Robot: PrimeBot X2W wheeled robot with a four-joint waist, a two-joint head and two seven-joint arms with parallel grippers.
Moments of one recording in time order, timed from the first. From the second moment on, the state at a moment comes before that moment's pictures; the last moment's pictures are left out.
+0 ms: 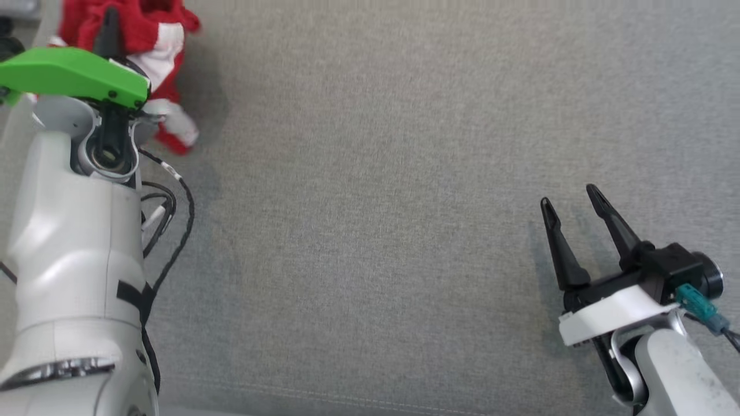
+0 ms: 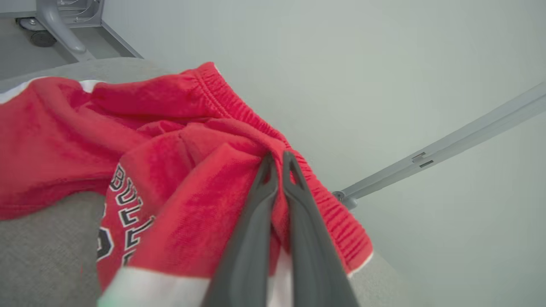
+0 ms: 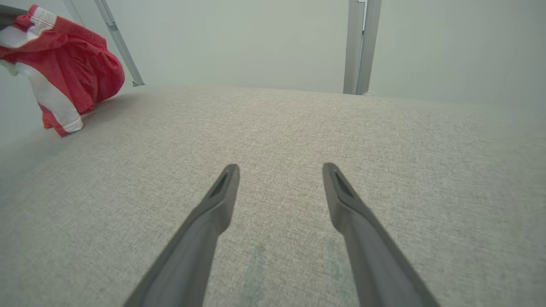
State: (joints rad) left arm -1.05 0.09 0.12 0.97 -0.80 -0.13 0.01; right arm -0.18 -0.25 0.19 0.10 0.23 0.13 -0.26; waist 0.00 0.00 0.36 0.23
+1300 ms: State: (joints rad) left arm -0.61 0.05 -0.38 0.30 -1.17 0.13 0.10; right arm -0.07 -0.11 0.13 0.11 0.24 0.13 -0.26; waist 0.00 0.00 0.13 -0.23
